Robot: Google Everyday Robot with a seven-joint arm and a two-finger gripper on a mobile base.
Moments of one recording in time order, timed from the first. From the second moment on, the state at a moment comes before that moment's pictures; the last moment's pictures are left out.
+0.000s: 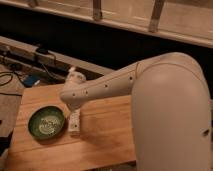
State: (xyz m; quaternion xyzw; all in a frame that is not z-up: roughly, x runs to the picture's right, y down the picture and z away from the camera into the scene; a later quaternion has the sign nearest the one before) arm -0.158 0.105 0.783 -0.20 0.04 0.43 0.88
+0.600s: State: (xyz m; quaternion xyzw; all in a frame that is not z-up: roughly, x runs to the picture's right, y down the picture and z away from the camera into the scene) arm -0.146 0.104 0.796 -0.15 0.07 0.44 0.88
